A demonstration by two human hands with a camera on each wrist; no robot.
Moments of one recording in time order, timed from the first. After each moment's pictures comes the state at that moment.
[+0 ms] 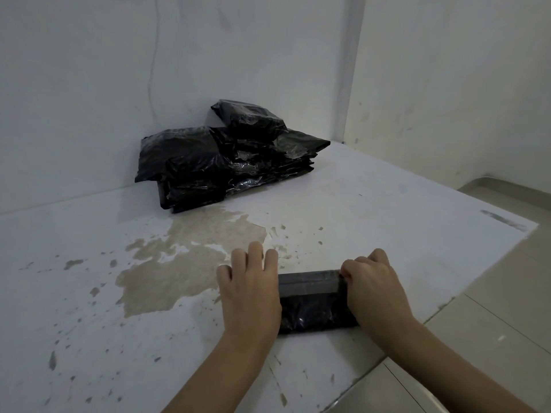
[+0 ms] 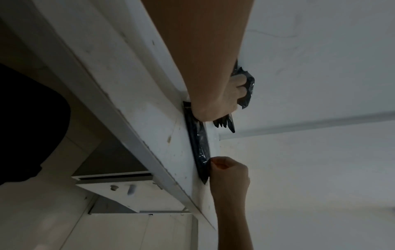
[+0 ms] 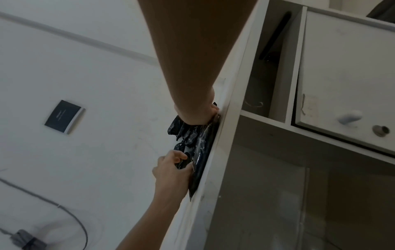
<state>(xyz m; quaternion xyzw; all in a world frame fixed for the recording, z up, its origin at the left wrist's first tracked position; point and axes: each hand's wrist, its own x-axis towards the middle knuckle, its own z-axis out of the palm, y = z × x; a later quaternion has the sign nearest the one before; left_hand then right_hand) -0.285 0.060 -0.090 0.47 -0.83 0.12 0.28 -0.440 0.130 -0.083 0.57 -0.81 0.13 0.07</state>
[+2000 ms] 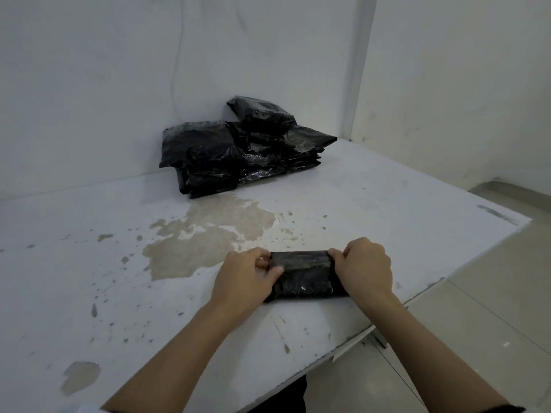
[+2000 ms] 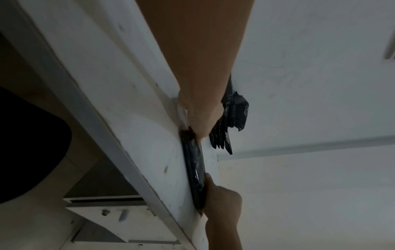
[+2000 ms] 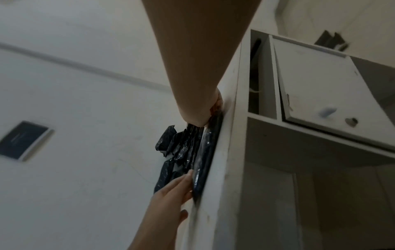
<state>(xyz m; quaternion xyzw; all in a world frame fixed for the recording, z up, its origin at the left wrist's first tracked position) -0.248 0.057 -0.089 0.48 -0.79 -0.26 0.26 -0.430 0.114 -0.092 0.40 -0.87 0.29 -0.03</state>
